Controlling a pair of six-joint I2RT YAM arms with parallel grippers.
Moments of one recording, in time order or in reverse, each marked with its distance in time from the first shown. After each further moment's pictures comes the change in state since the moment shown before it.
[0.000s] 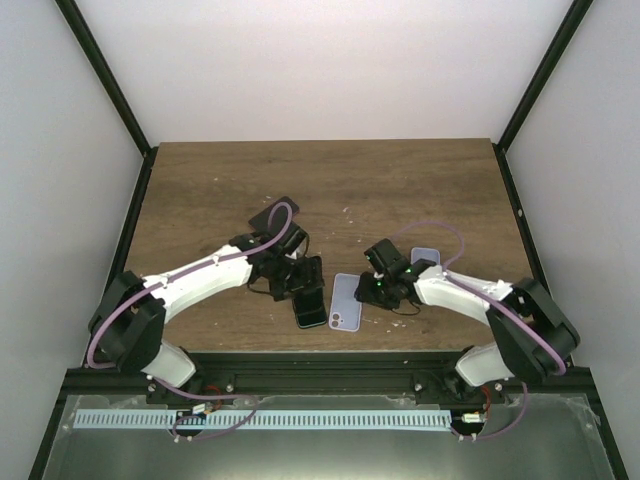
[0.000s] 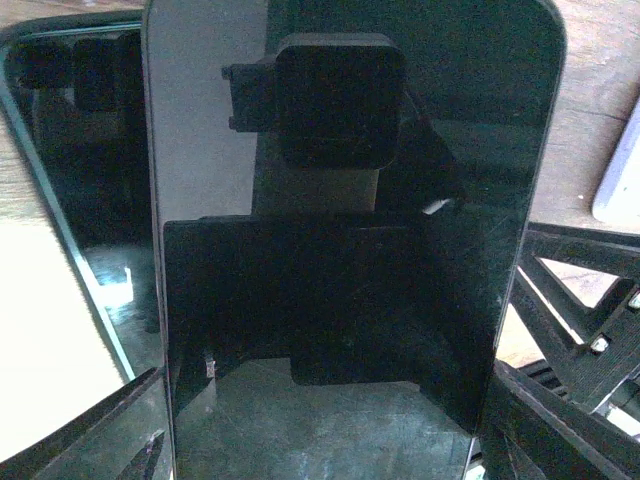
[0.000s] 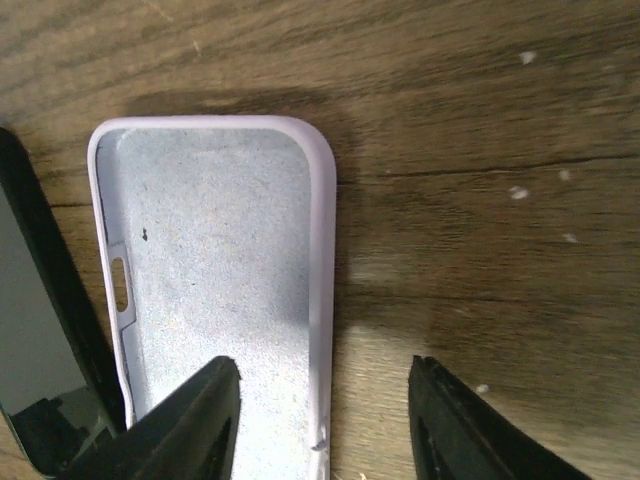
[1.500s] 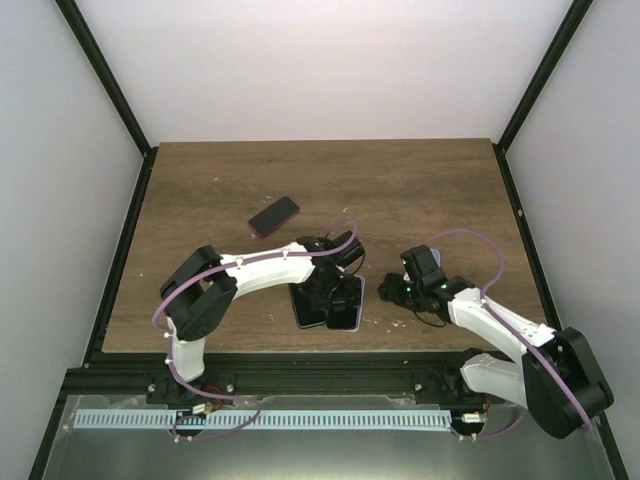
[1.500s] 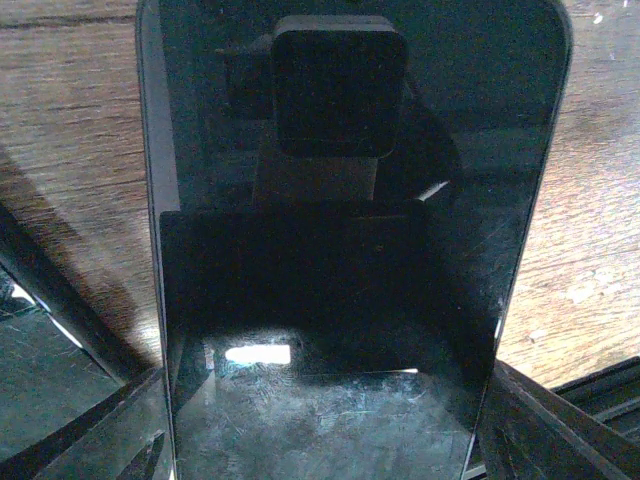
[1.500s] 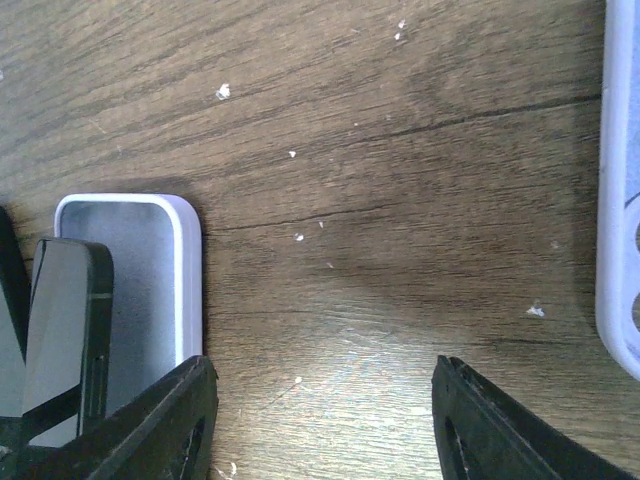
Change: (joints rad) left arm -0.201 0.382 0.306 -0.091 -0.021 0.021; right arm -0.173 -0.270 -0.173 0.011 0.029 -0.106
